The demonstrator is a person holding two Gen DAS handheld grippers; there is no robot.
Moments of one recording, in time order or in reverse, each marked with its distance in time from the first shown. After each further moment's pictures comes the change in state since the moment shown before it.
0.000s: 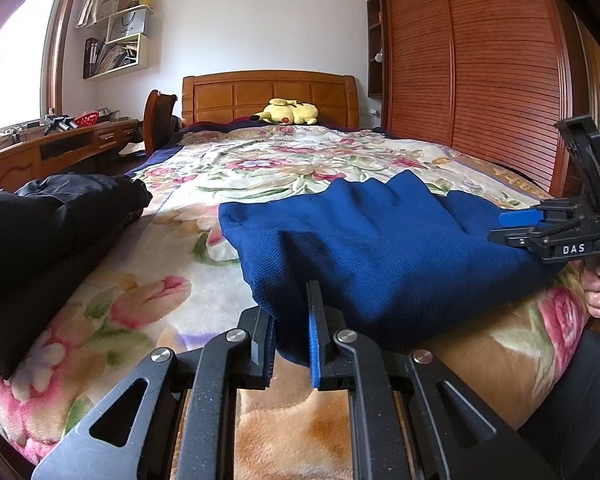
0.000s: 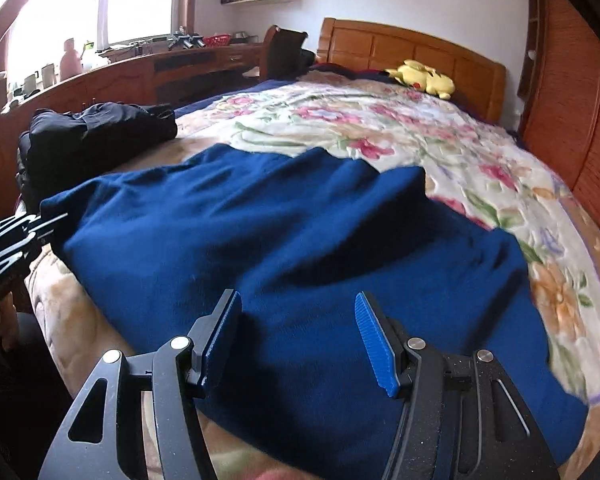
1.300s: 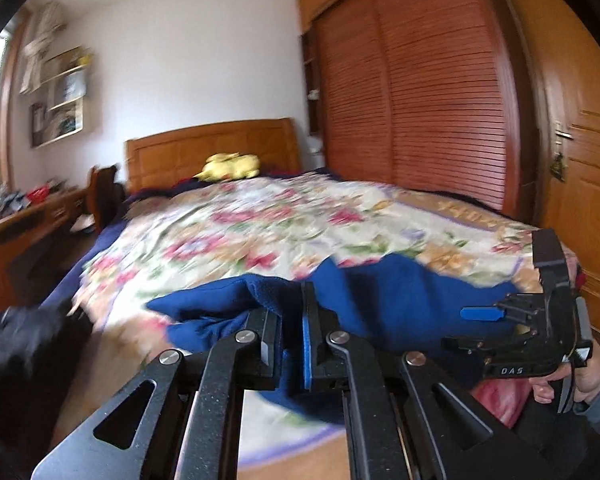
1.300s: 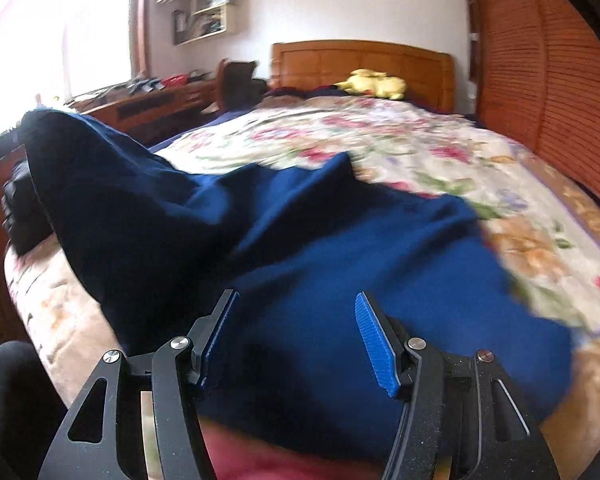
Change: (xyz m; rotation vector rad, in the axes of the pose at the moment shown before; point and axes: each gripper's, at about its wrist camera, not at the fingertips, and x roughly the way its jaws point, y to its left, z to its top) left arm -0.015 -0.096 0.123 0.173 -0.139 -0.177; right arm -0.042 -0.045 -0.041 0.172 -0.134 -0.105
